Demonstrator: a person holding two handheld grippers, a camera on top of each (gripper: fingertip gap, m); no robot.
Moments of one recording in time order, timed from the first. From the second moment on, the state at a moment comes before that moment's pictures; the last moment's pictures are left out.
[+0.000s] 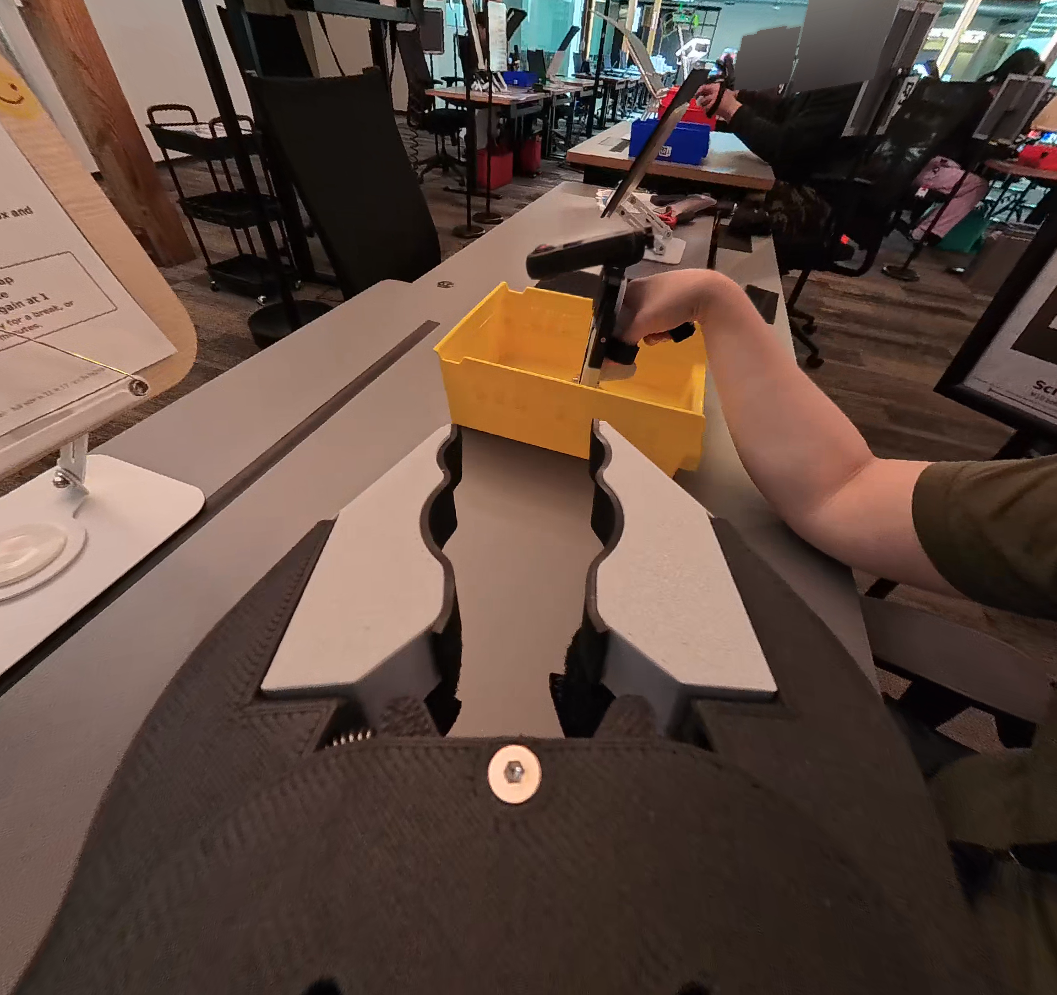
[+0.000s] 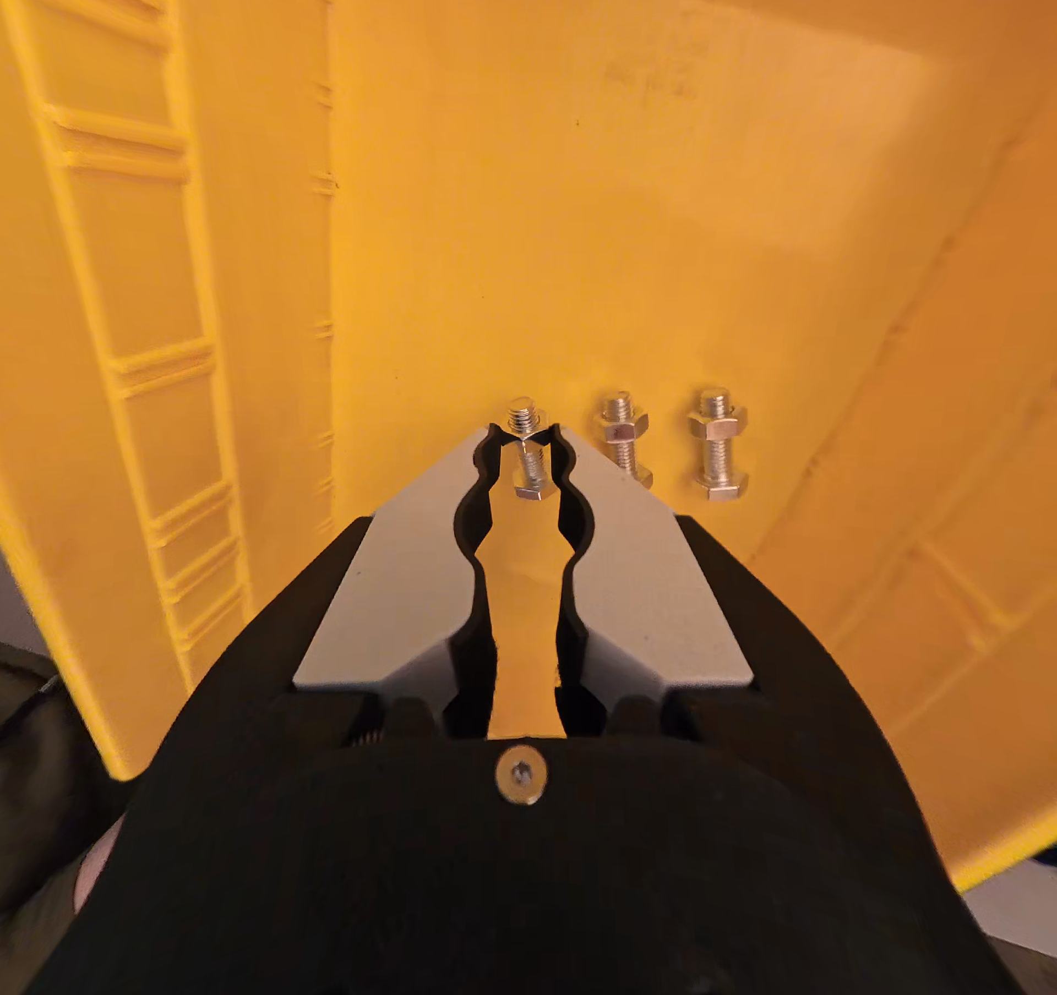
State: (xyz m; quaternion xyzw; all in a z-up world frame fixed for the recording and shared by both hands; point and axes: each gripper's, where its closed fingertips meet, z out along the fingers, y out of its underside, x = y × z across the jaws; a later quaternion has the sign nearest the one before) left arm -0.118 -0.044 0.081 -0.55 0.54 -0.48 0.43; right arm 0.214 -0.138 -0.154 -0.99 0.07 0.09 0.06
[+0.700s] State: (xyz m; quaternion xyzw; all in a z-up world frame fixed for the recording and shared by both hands) left arm -0.317 0.031 0.111 -0.65 0.49 -0.19 0.55; right arm 0.111 -0.056 0.151 -0.65 -0.20 -0.13 0.72
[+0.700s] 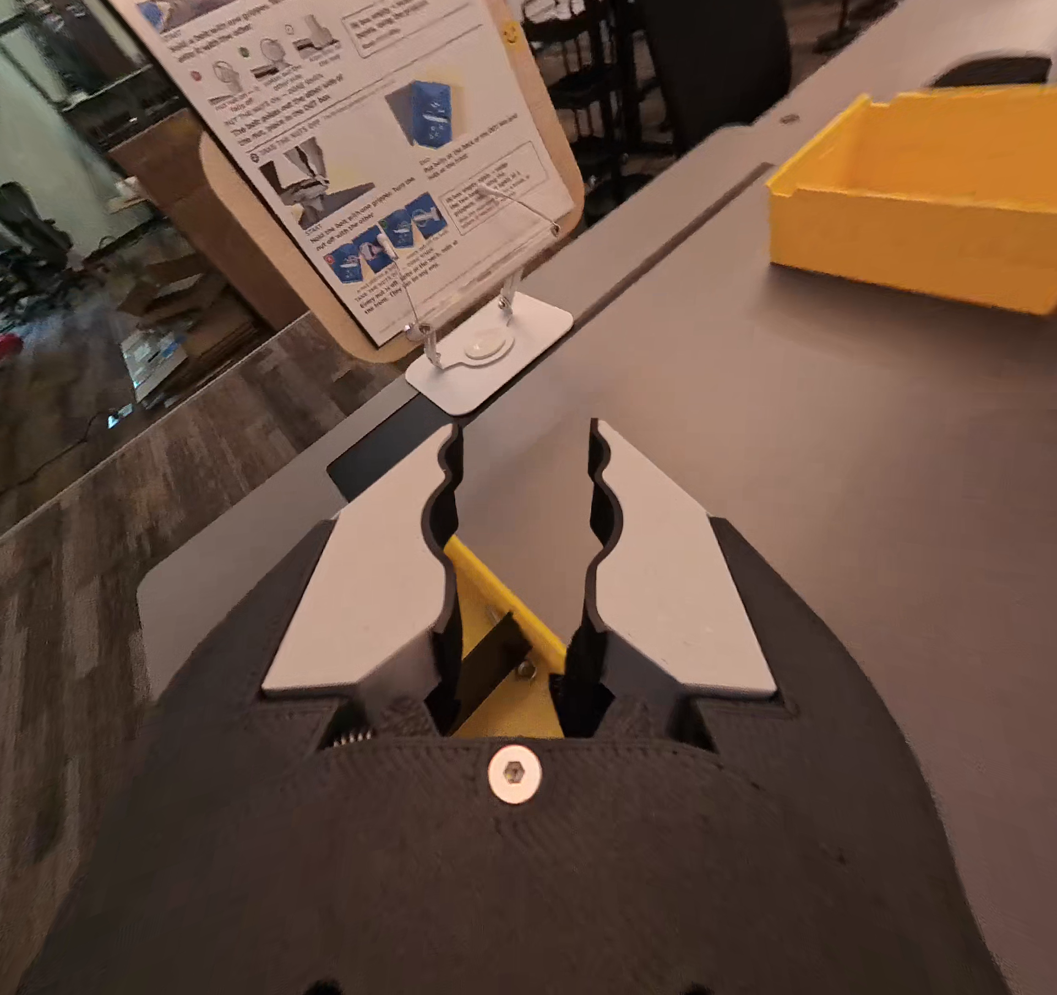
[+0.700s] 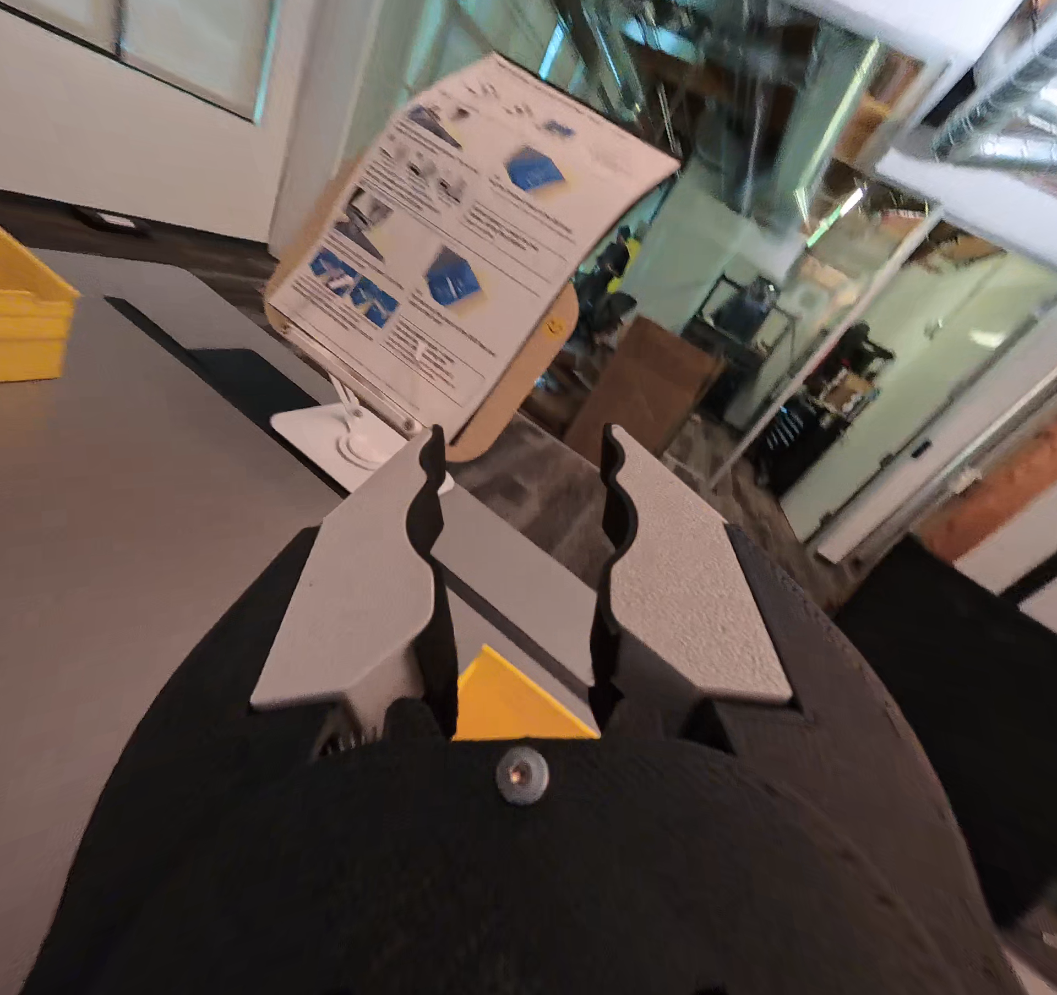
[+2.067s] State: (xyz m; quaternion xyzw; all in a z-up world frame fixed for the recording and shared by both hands) left arm -0.380 0.083 -0.151 -0.44 0.87 -0.01 0.22; right arm -0.065 -0.038 0.098 -0.62 -0.45 -0.04 0.64
